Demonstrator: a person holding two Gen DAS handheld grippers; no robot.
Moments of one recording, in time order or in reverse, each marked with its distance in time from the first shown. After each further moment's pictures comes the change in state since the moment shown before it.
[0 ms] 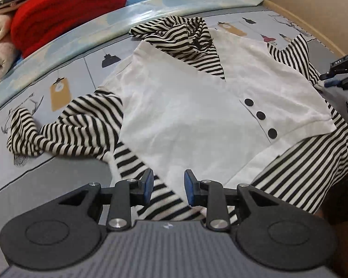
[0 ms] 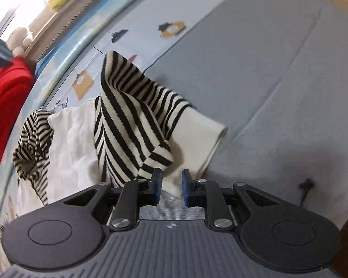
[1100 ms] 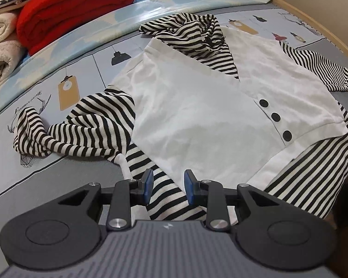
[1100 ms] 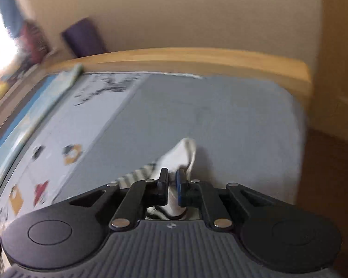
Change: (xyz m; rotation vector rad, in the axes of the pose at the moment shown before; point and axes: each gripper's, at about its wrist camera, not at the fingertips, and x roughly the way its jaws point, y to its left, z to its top) left arm 0.009 0.017 0.001 -0.013 0.009 0.039; right arm -0.082 -0.125 0.068 0.207 -0.442 -0.278
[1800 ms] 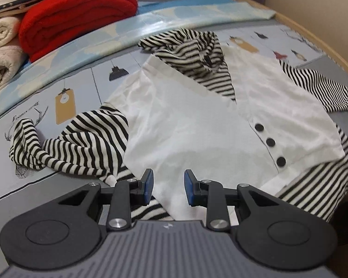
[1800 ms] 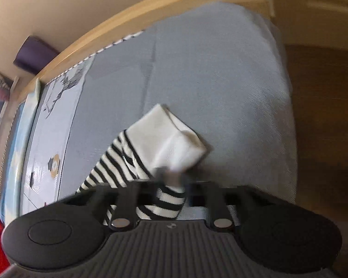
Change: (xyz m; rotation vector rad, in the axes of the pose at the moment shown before) left arm -0.001 -0.011 0.022 -0.047 -0.068 -0.001; right arm 0.036 -0.031 -0.031 0.346 0.154 -0.002
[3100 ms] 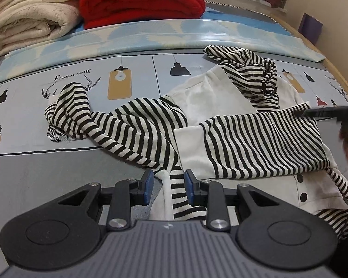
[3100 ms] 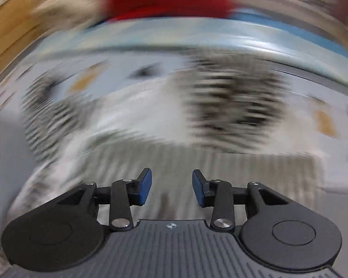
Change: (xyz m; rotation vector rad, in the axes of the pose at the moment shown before) left arm -0.019 0.081 -0.011 -0.299 0.010 0.073; right arm -0.080 0.314 -0.420 -1.480 0.286 0.465
